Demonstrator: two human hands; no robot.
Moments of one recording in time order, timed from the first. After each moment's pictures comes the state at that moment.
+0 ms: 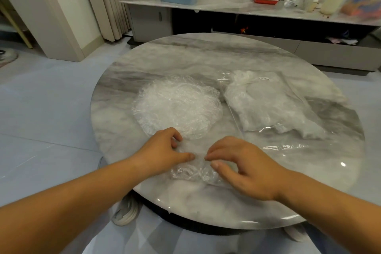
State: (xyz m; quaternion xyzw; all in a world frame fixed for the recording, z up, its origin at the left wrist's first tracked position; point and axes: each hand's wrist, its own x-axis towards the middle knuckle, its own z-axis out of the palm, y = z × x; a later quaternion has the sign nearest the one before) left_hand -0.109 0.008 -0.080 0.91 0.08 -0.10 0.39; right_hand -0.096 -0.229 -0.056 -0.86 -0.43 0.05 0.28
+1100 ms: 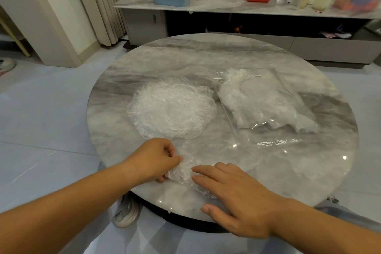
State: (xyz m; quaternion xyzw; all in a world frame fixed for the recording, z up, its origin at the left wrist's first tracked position) left_hand -0.125 0.004 -0.068 0.88 0.12 -0.16 0.43; right_hand -0.144 -0.237 -0.071 -0.87 -0.47 0.13 0.11
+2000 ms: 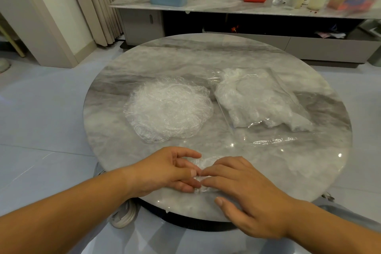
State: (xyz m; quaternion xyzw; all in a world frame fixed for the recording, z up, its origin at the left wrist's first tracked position) left_hand -0.140 -0.015 -0.063 0.67 0.06 -0.33 0.66; right_hand -0.147 -0.260 -0.069 -0.85 -0.47 0.03 0.22
